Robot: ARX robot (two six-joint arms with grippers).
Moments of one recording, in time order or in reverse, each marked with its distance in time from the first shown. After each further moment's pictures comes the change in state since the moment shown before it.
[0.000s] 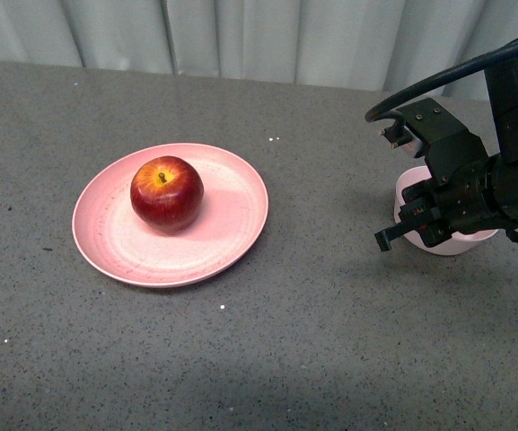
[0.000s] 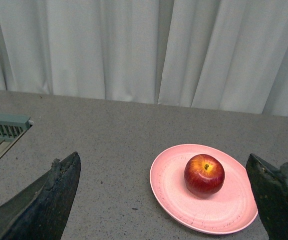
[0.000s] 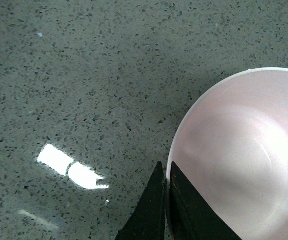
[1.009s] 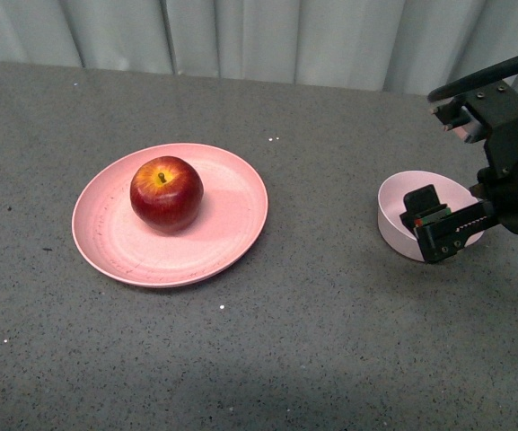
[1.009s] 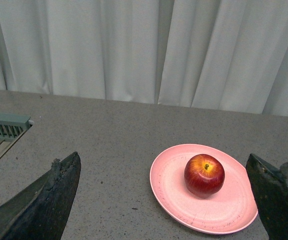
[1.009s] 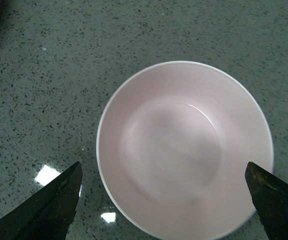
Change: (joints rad) left arm 0.000 0.000 0.000 0.000 0.000 0.000; right arm -0.044 -0.145 -0.156 0.112 -0.012 0.003
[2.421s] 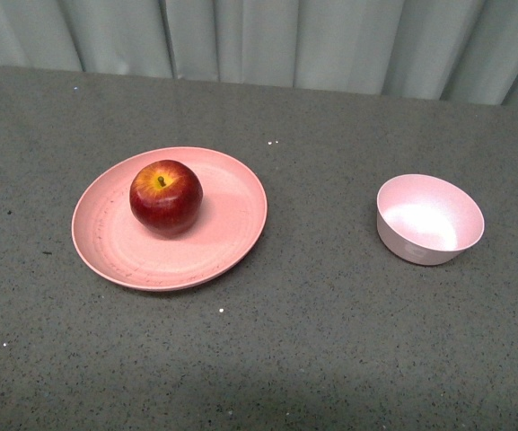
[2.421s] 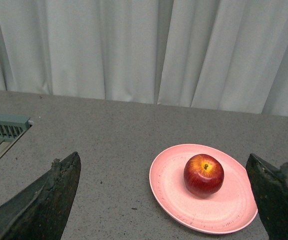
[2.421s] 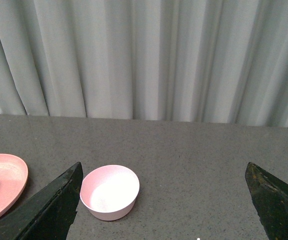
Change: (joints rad) left arm 0.000 0.000 0.000 0.000 0.000 0.000; right arm -0.176 -1.972 -0.798 -0.368 0.113 0.254
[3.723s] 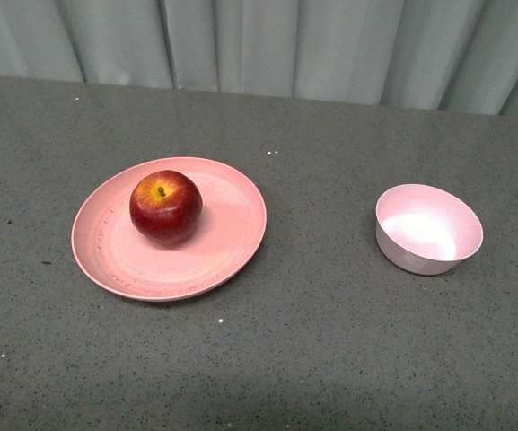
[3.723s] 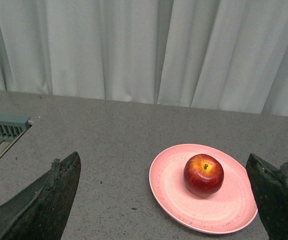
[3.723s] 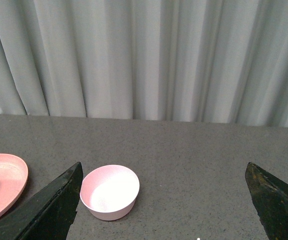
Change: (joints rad) left arm 0.000 0.000 0.000 0.000 0.000 0.000; right arm 0.000 0.000 0.000 0.000 0.000 0.000
